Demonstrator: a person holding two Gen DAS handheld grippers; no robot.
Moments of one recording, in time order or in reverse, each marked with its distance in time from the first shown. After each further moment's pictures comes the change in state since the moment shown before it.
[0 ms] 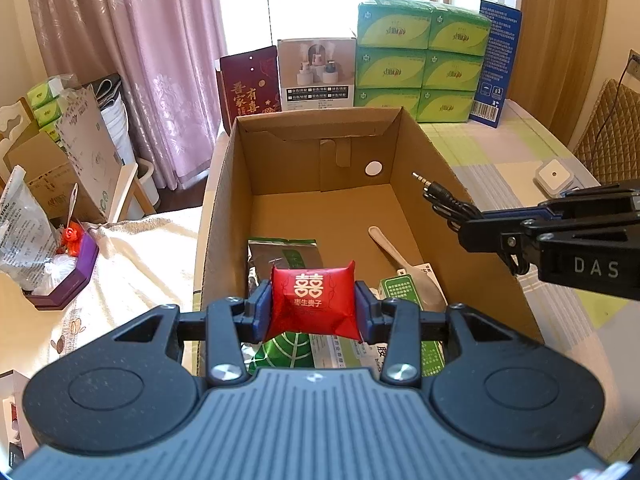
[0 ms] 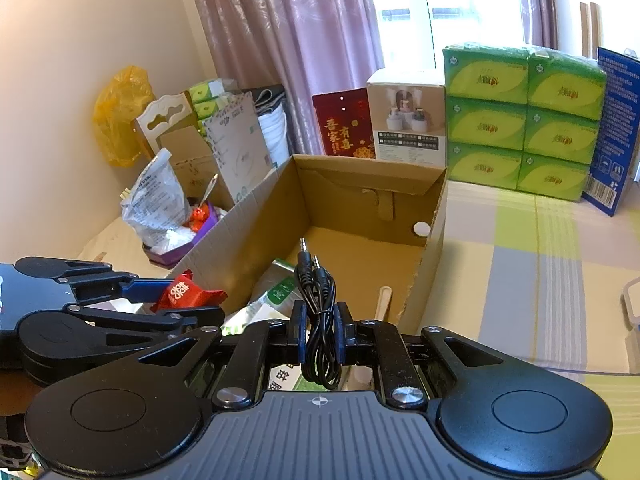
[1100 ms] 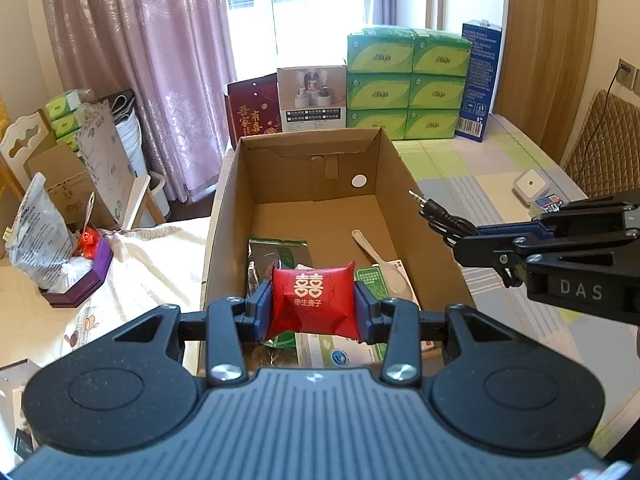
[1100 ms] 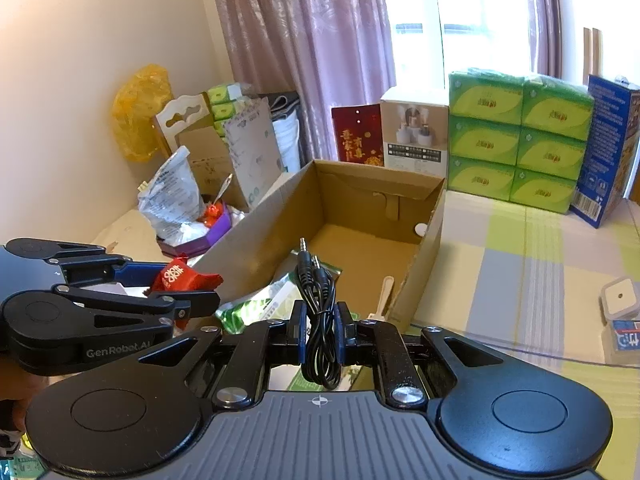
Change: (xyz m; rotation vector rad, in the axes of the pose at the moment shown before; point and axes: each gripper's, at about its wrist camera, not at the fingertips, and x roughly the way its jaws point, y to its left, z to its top) left arm -0.062 -0.026 -0.014 -0.006 -0.050 0.030; right arm -0.053 0.019 -0.018 -0.055 -0.021 0.008
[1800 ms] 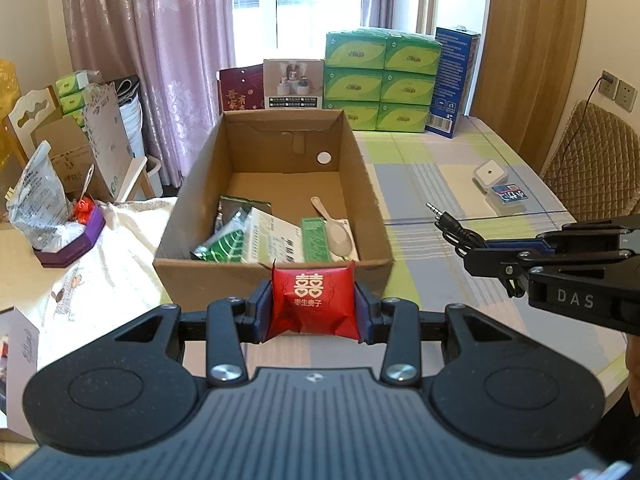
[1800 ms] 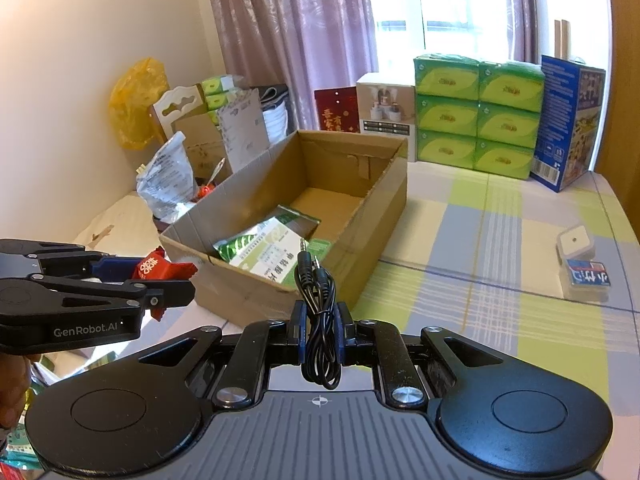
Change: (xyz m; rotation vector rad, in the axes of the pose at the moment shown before) left arm -0.066 -0.052 -0.061 -0.075 -0.023 -0.014; right arm -0.078 -0.006 -0.072 -0.002 0.005 -0.035
